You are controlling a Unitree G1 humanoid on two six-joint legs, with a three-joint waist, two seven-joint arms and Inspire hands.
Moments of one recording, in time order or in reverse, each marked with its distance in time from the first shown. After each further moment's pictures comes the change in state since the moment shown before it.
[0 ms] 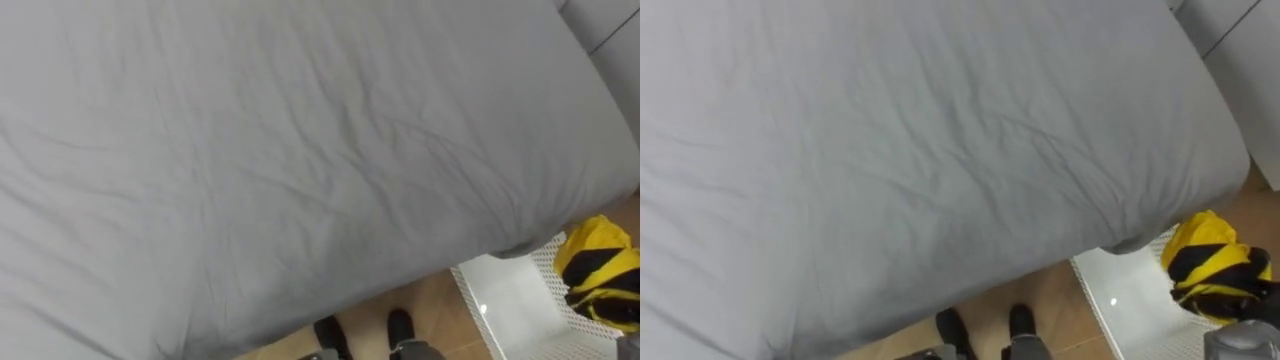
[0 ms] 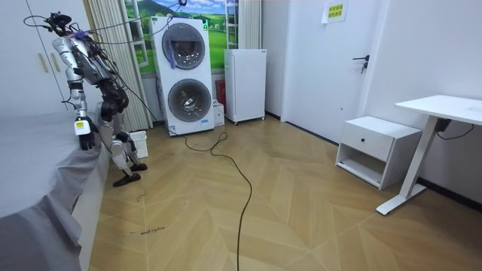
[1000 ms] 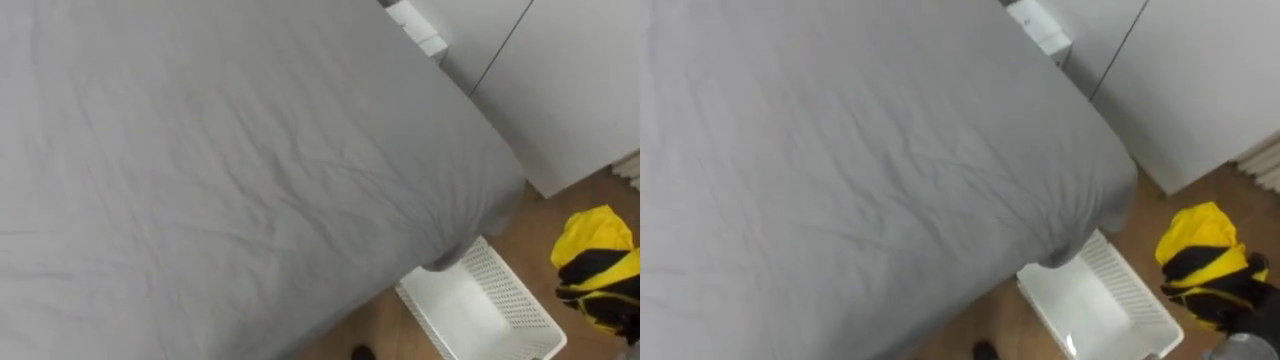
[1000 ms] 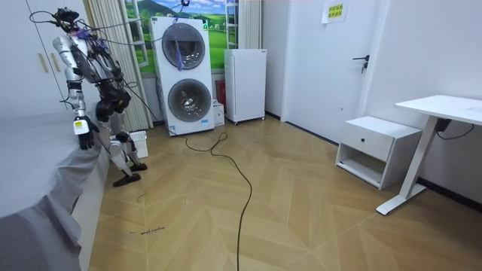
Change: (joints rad) left arm 0.119 -0.018 0.202 0.002 0.108 0.090 0.006; right arm 0.142 0.094 -0.180 -0.348 -0.103 0.029 0.033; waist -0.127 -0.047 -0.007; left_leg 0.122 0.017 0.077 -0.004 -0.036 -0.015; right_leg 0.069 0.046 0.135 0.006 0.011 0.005
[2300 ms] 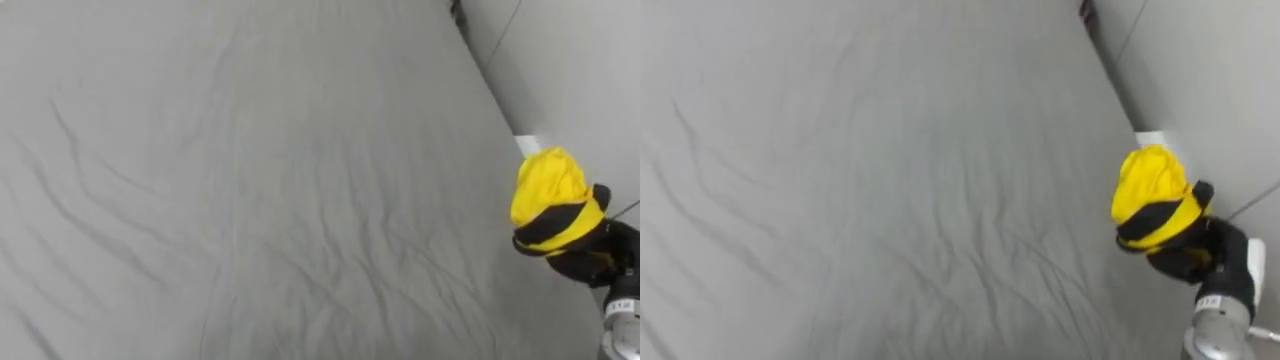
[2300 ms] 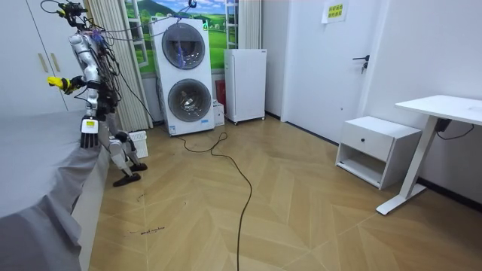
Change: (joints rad) left arm 0.163 -0.008 0.133 -0.140 -0.096 -0.169 -0.048; right arm 0.233 0.010 0.102 -0.515 0.096 -0.063 0.103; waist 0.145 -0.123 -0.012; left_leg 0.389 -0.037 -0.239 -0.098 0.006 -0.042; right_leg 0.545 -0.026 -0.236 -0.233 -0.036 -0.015
